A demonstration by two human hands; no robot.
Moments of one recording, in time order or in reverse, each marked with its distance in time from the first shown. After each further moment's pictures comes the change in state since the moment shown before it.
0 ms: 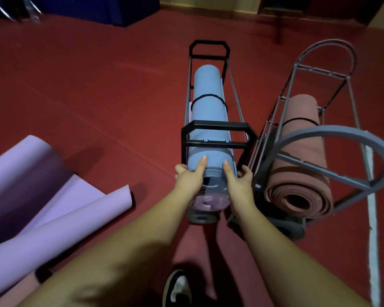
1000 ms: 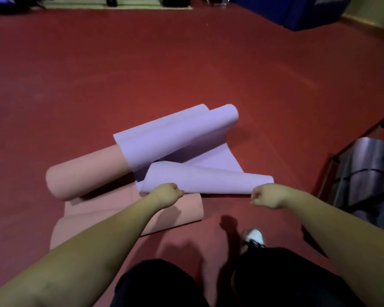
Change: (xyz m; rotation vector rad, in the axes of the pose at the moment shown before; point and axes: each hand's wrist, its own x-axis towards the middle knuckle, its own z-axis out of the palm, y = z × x) left_hand -0.186 -0.262 -0.530 0.443 0.186 -0.226; right_hand -0.301 -0.013 0.299 -1.822 -1.160 -0.659
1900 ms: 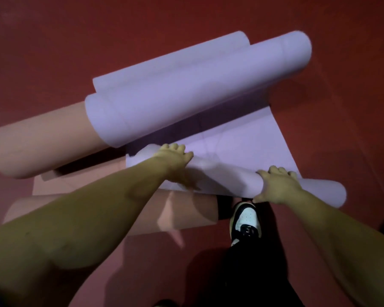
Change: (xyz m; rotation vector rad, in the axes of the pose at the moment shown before) left_hand 0.264 -0.057 0.053 0.865 -0.075 0.129; right_hand 0.310 0.030 0.104 -0.214 0.018 0.014
